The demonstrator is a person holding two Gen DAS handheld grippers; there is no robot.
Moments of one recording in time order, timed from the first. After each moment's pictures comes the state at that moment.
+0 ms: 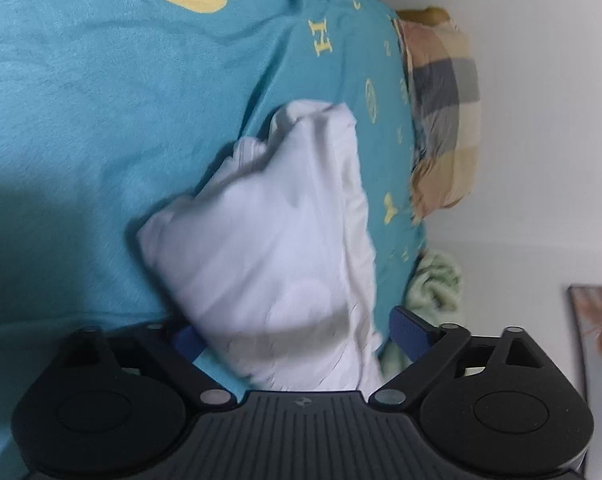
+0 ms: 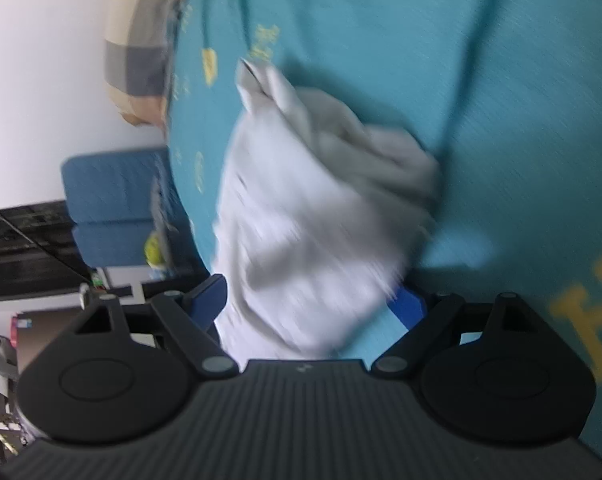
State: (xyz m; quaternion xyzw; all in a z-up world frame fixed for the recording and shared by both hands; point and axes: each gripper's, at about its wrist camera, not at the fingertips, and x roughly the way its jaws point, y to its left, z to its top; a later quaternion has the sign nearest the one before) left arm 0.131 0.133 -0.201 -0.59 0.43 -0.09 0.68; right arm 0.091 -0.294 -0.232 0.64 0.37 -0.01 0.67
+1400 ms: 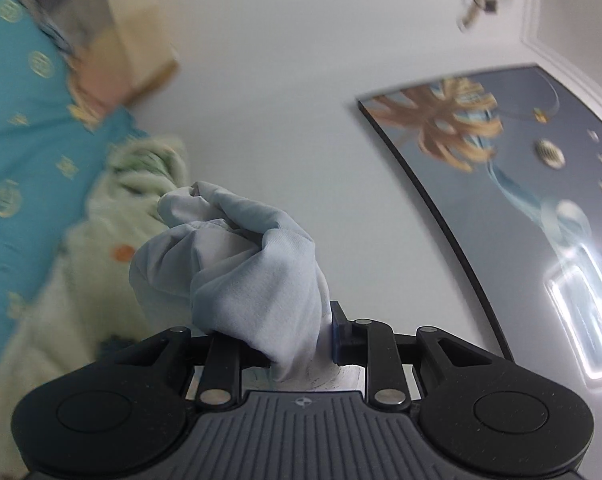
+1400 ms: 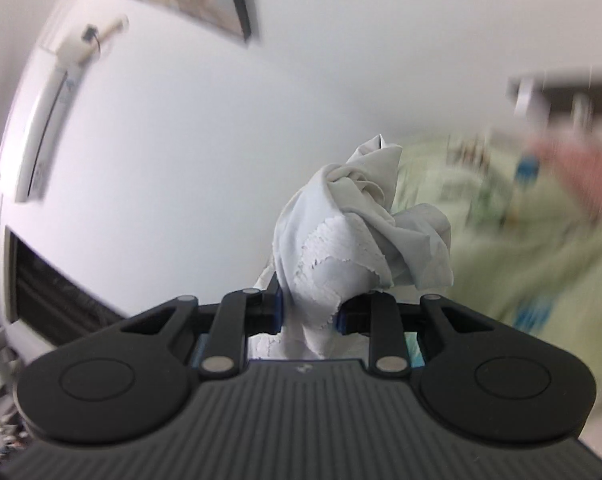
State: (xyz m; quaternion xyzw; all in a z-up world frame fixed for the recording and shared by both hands) left arm 0.214 -0.279 0.128 -0.45 0.33 -0.44 0.70; right arm -0.019 -0.626 0.129 0.50 0.06 -0.08 0.86
